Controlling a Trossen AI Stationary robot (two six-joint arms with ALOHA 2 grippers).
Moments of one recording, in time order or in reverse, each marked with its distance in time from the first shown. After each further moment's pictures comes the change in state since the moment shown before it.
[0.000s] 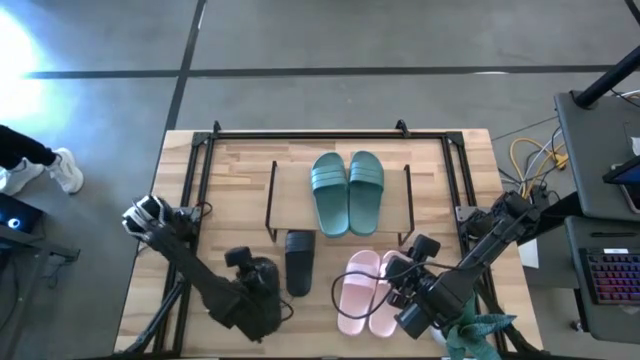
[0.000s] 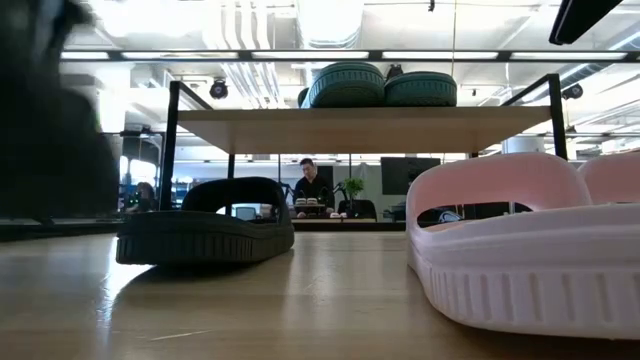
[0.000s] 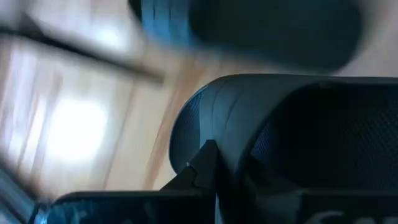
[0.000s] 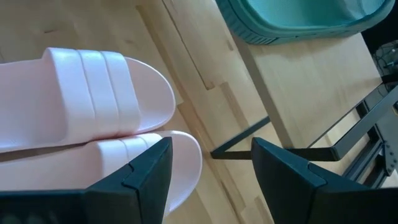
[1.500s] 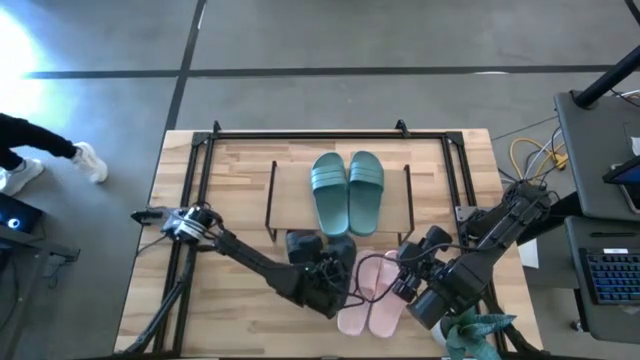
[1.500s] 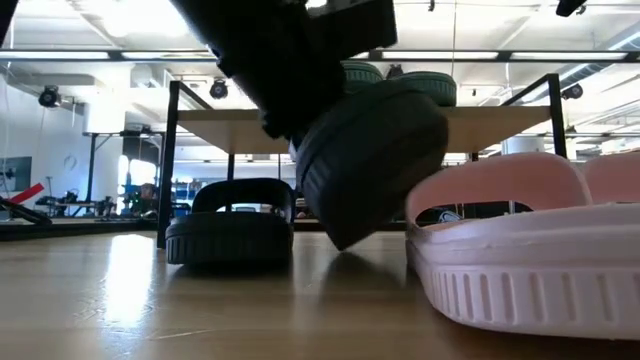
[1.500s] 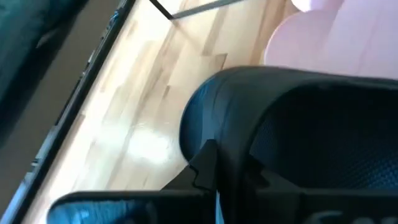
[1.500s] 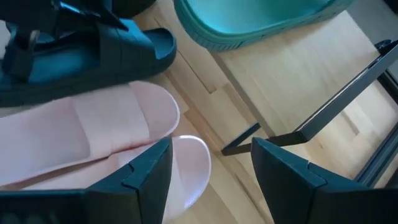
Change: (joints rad) left arm 0.291 0.345 0.161 0.744 -0.481 0.690; right arm 0.000 -0.130 -0.001 -0.007 -0.013 0.137
